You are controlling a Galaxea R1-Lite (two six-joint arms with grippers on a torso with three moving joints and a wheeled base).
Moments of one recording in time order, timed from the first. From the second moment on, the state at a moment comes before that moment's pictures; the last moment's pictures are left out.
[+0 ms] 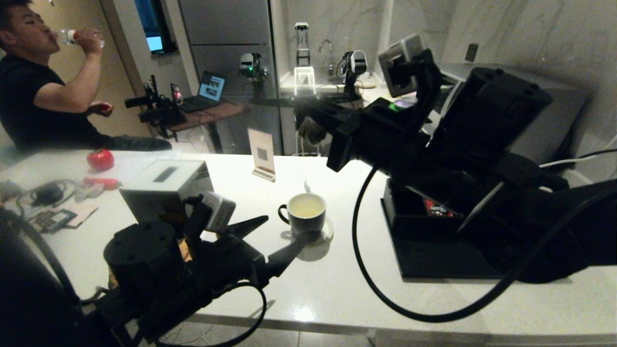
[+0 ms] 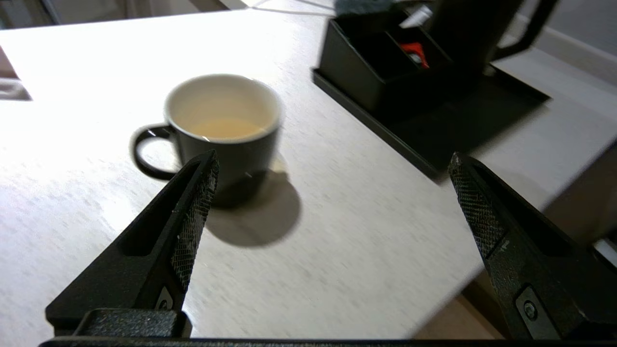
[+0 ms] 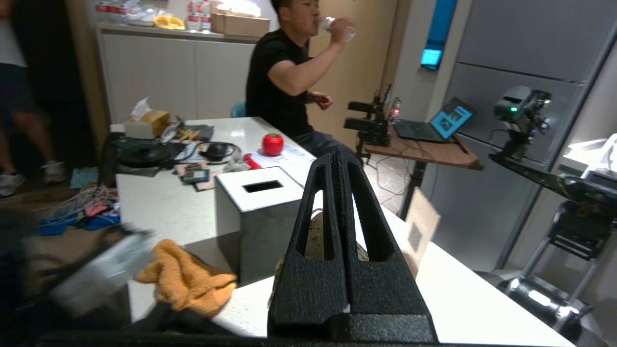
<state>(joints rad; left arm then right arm) -0.57 1.86 -0.27 -1.52 -0.16 -0.18 0.76 1.85 -1.15 -1.05 0.20 -0.07</state>
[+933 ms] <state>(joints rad) -0.54 1.95 -0.42 -1.52 -0.20 -0.13 0.83 1.87 -1.07 -1.07 0.20 -0.08</state>
